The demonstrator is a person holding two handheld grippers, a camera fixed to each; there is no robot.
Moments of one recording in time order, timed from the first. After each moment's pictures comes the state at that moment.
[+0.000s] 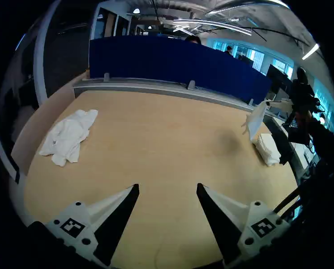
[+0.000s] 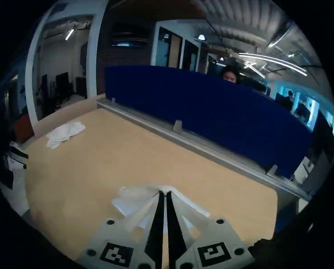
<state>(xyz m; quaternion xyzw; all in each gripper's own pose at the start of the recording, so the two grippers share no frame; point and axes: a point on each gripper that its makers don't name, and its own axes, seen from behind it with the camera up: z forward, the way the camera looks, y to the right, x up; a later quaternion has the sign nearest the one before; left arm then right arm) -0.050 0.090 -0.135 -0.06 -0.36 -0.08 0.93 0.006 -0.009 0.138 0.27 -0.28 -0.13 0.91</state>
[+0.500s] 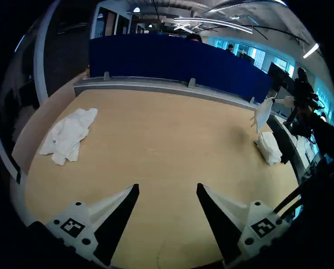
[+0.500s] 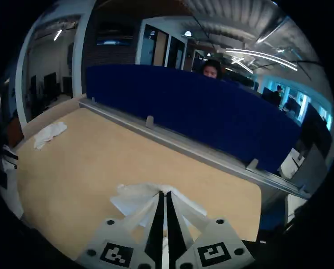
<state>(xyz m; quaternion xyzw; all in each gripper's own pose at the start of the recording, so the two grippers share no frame) -0.052 0.098 -0.134 -0.05 -0.37 -0.07 0.93 0.014 0.079 0.177 0.22 -0.29 -0.13 0.92</state>
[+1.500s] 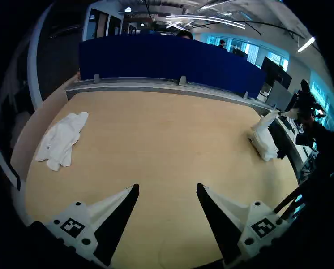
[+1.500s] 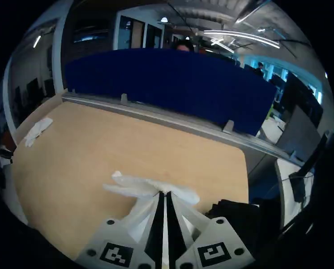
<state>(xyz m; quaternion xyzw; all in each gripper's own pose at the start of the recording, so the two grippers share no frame) -0.043 0.120 -0.128 -0.08 -0.37 -0.06 0.92 -0.035 0.188 0.109 0.14 -0.35 -0.10 0.92</state>
